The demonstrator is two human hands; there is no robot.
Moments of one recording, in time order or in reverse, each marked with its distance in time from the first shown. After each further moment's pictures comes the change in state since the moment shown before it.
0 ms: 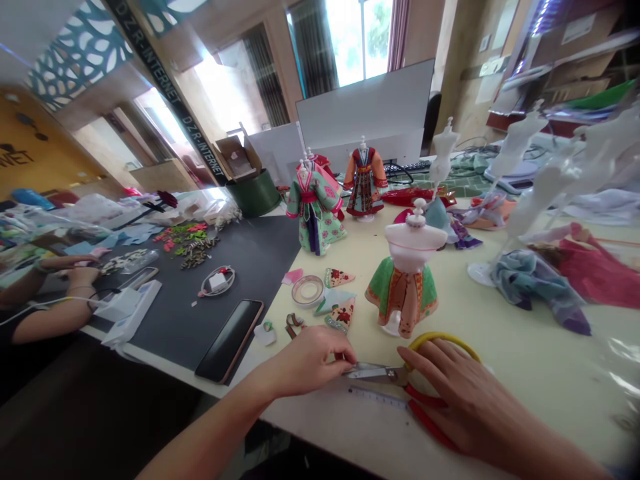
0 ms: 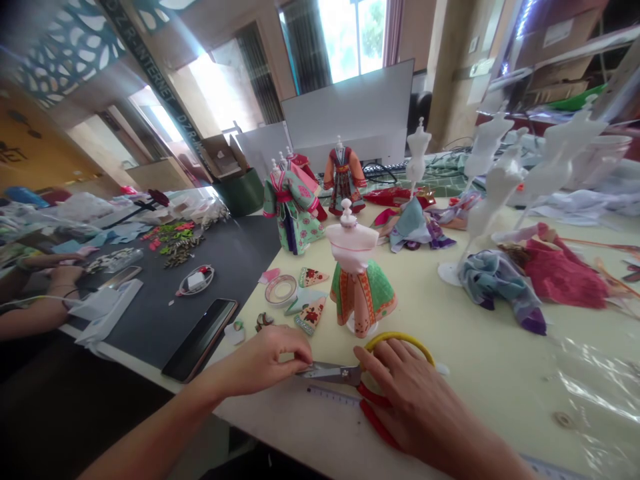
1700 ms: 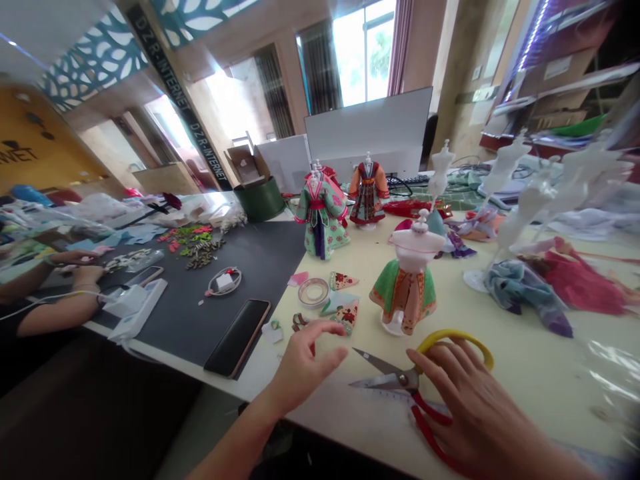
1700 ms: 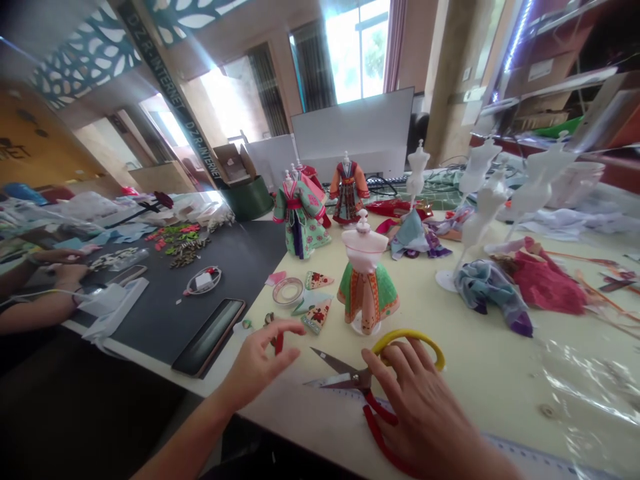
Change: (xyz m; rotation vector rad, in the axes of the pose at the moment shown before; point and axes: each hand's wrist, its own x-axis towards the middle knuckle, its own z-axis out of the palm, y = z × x) left_hand -0.031 0.002 0.018 -0.339 0.517 -0.236; right_hand -0.007 -0.020 -0.007 -0.191 0.170 -0.038
